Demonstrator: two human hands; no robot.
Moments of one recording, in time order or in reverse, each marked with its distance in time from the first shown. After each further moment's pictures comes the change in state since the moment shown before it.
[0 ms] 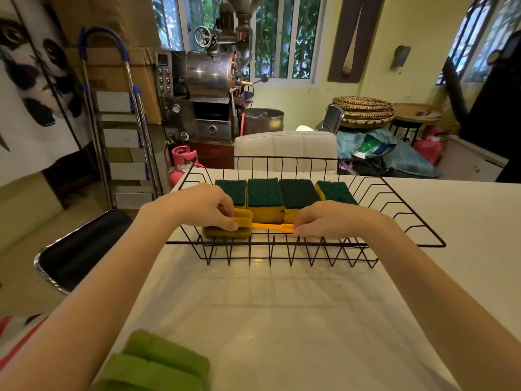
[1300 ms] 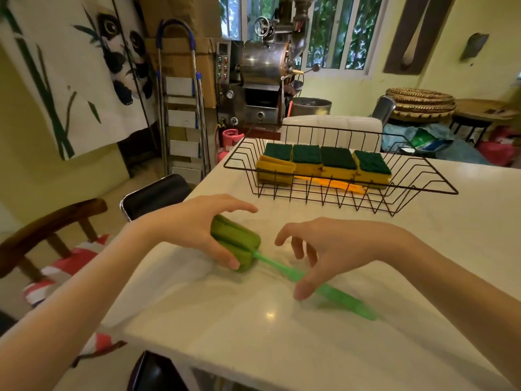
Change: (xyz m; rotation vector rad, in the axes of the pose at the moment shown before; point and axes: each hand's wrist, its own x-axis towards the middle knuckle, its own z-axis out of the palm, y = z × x) left_hand -0.182 0.007 0.068 -0.279 0.020 0.059; right_hand -0.117 -0.097 0.077 -0.133 -0.237 -0.287
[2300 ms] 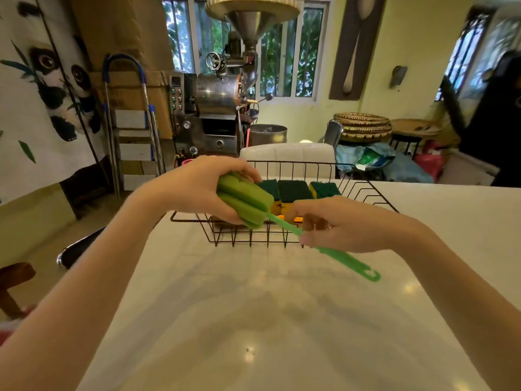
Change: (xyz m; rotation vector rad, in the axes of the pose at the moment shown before) left_hand 0.088 0.056 -0.080 0.054 0.240 0.314; right_hand -0.025 0.061 -0.063 0.078 0.413 0.011
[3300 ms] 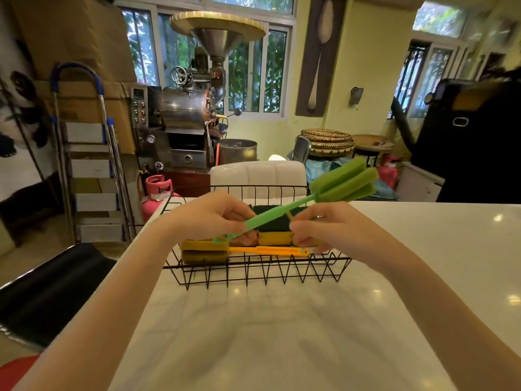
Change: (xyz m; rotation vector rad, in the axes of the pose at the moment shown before) left_hand 0.062 -0.014 0.021 -0.363 -0.200 -0.113; right_hand 0.015 0.026 -0.012 0.605 0.414 0.301
